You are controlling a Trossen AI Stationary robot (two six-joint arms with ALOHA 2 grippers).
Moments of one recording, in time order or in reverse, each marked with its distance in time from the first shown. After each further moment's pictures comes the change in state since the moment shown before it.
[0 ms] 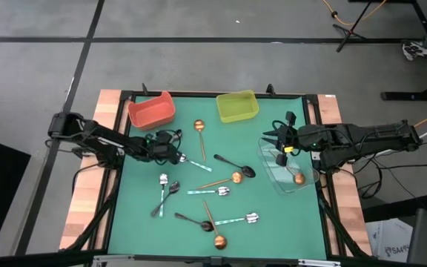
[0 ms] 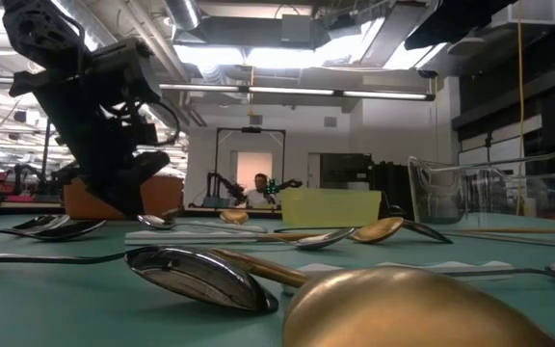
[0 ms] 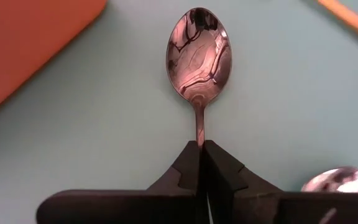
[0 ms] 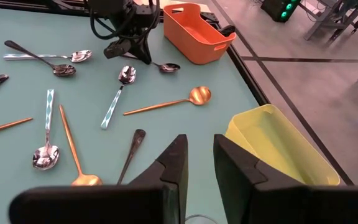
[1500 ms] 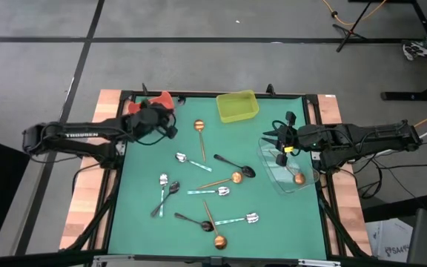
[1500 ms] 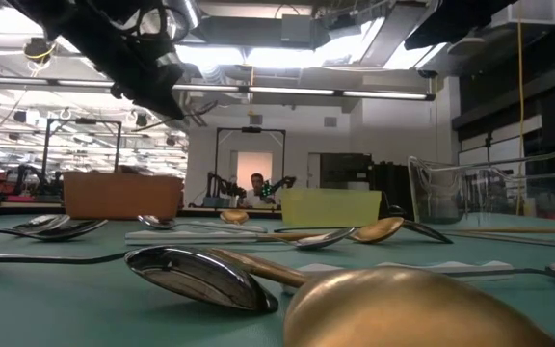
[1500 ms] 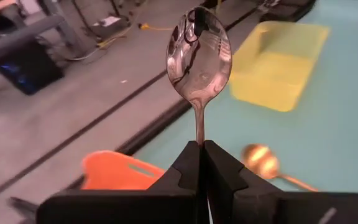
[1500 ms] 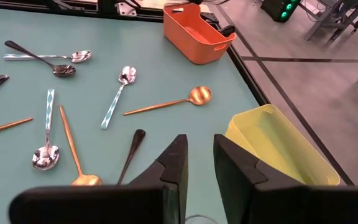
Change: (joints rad) left arm 0.288 -0.416 0.144 0.066 -0.026 0.854; right arm 0.000 0.000 0.000 0.000 0.000 0.000
